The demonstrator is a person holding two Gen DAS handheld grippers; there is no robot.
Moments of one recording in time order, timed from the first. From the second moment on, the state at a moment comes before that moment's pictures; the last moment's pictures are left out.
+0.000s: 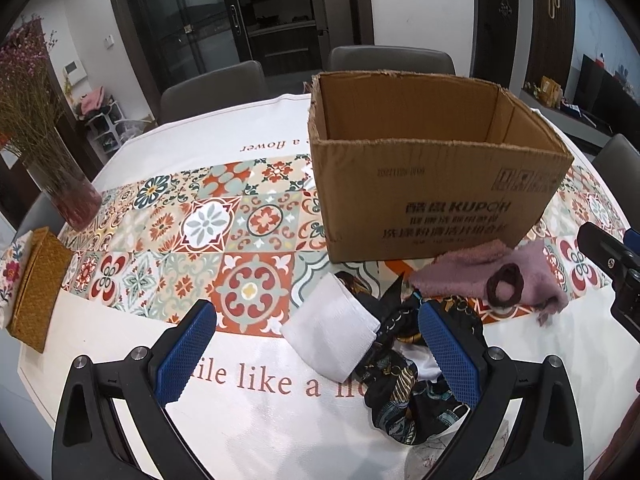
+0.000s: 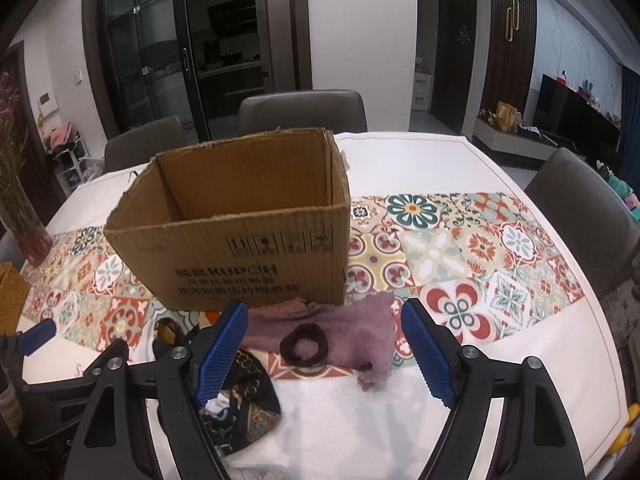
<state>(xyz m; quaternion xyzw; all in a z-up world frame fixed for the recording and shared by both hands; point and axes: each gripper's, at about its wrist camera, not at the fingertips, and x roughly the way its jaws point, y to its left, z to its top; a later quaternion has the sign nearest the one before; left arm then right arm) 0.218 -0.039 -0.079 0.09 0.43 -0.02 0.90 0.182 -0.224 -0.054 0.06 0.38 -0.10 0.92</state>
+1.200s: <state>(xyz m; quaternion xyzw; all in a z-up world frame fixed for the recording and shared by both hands) 0.233 -0.038 -0.138 0.09 0.48 -0.02 0.87 0.197 -0.220 -0.114 0.07 0.44 -0.09 0.89</state>
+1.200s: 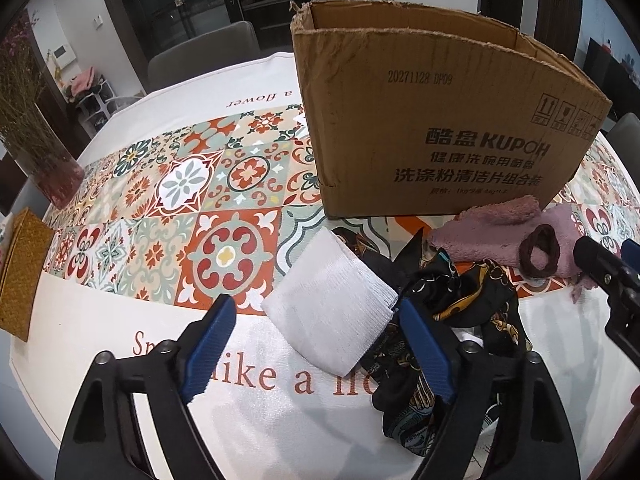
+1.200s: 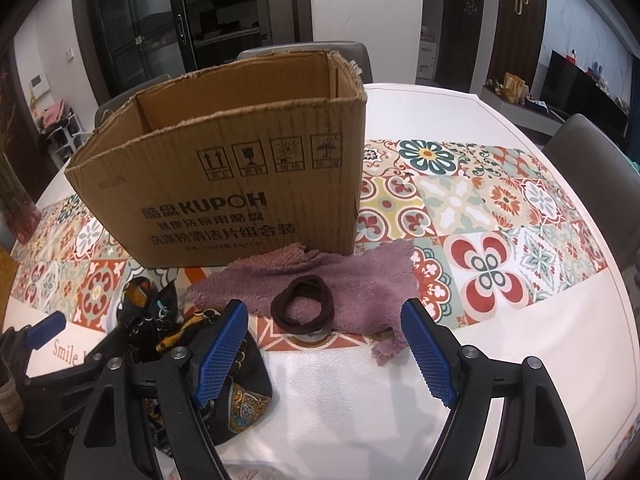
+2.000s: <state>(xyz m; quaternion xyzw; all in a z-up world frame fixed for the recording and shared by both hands) 0.230 -0.012 -0.157 0.02 0.50 -0.03 0.87 0.212 -0.199 -0.144 0.04 0.46 -0.08 0.88</state>
